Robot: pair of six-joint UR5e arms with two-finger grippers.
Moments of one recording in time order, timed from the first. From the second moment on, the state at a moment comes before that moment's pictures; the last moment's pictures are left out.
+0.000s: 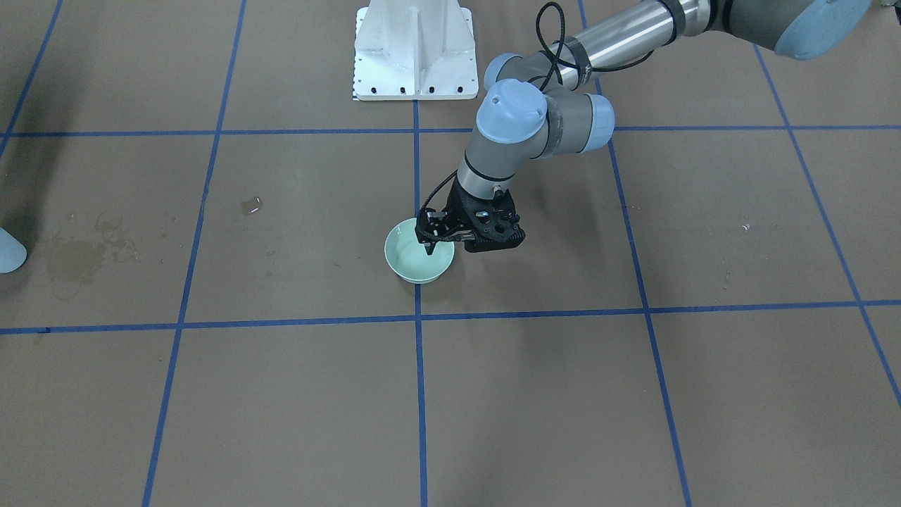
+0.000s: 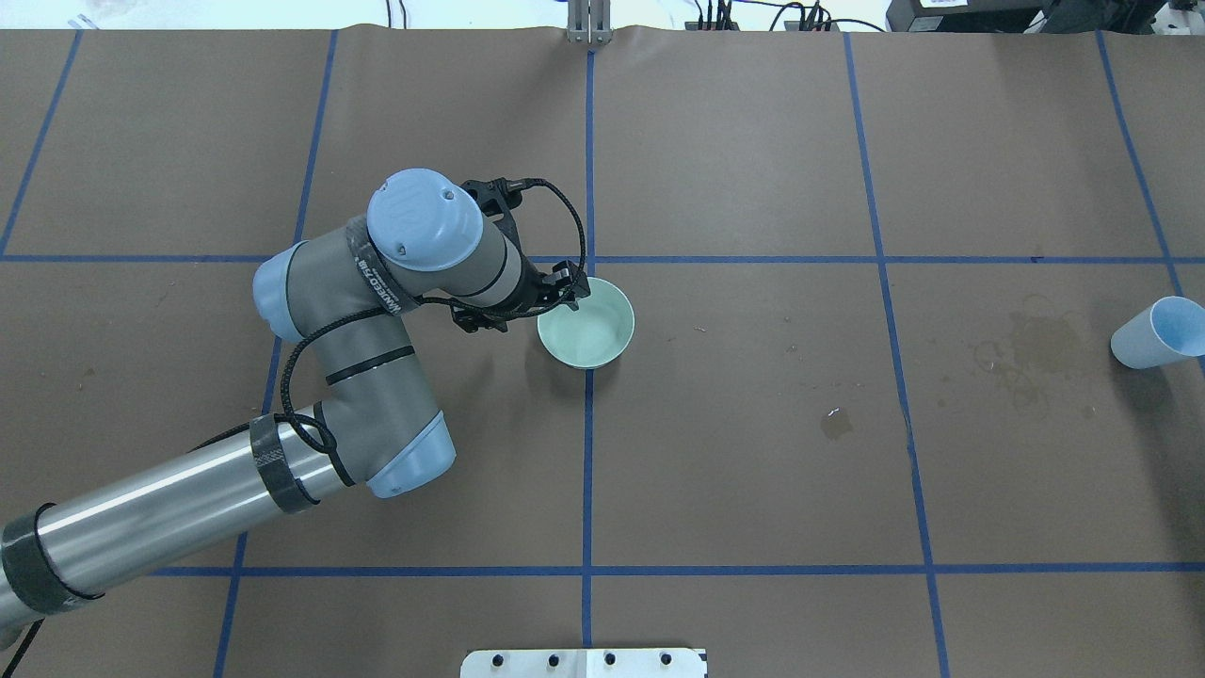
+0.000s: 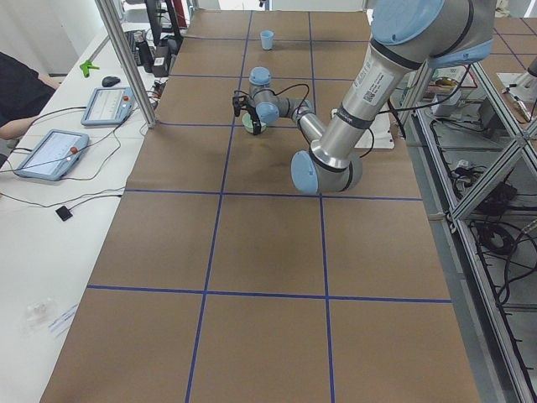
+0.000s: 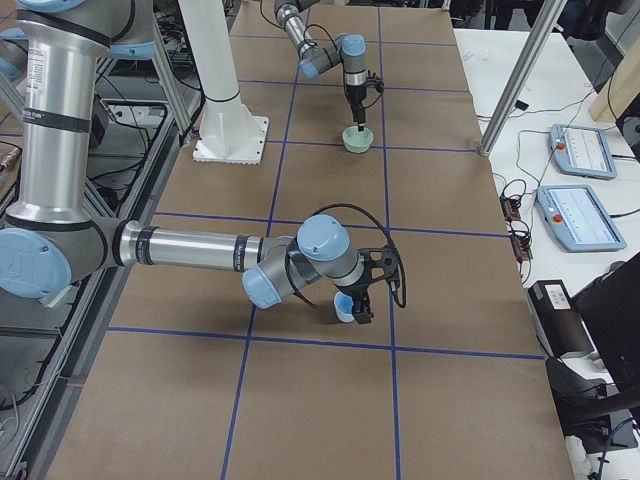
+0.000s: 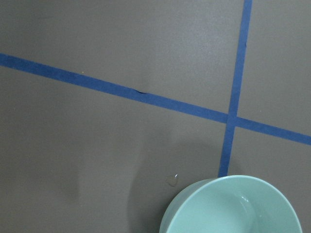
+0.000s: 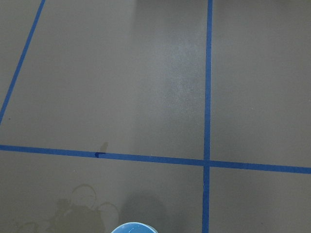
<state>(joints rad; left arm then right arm) -0.56 -2.31 -1.43 -1.97 -1.89 -1.47 1.53 -1.74 1.69 -0.93 2.36 0.38</state>
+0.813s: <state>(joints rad) -0.56 -2.31 -1.40 -1.96 -1.89 -1.48 1.54 -1.74 1.69 -0.93 2.36 0.38</state>
